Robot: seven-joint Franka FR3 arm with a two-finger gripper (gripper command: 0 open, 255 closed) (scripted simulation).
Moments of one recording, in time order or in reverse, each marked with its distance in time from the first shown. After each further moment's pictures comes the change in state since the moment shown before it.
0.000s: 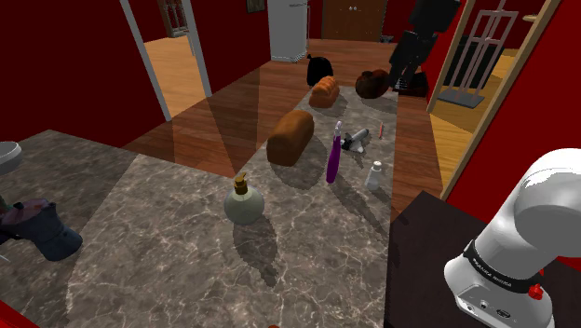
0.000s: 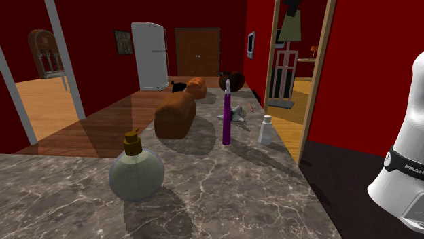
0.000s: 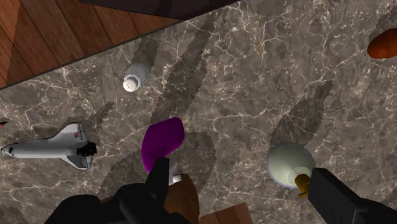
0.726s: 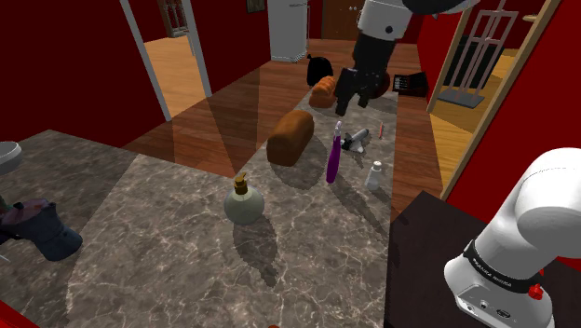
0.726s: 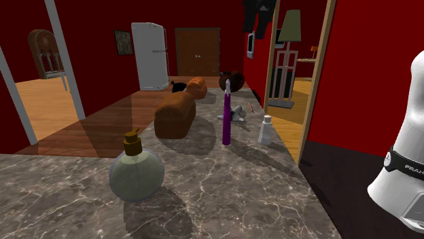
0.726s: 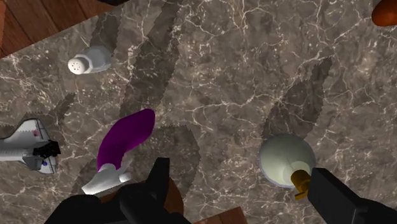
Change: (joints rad) arm 0.032 0.198 0.174 -0.021 0.059 0.215 0.185
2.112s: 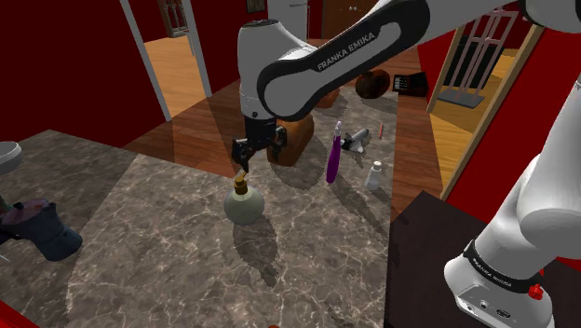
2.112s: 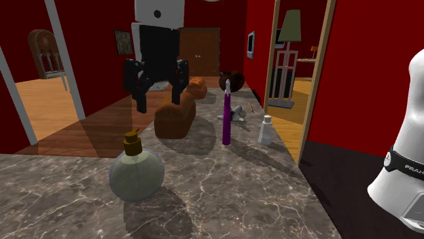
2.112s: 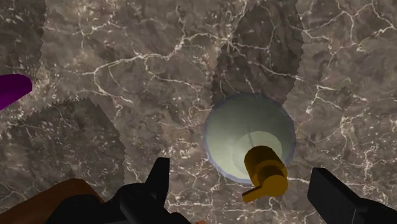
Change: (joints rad) arm 0.043 0.765 0.288 0.383 -0.251 0.311 0.553
